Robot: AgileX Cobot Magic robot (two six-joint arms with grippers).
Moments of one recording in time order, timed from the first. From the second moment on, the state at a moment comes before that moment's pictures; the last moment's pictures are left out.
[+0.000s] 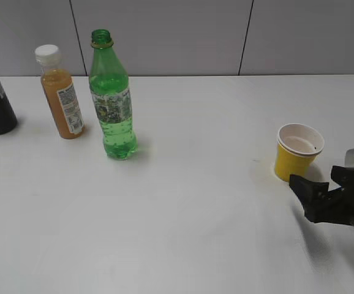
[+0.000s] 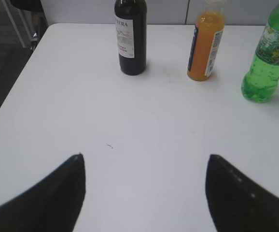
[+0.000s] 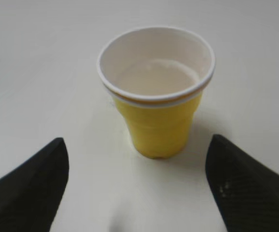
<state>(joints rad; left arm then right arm) 0.06 0.01 -0.51 -0.14 1.04 0.08 0.16 1.80 -0.13 -0.16 -1.20 0.11</state>
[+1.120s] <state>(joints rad) 0.06 0.01 -0.51 -0.14 1.04 0.08 0.16 2.11 -0.32 -0.11 -1.23 0.07</state>
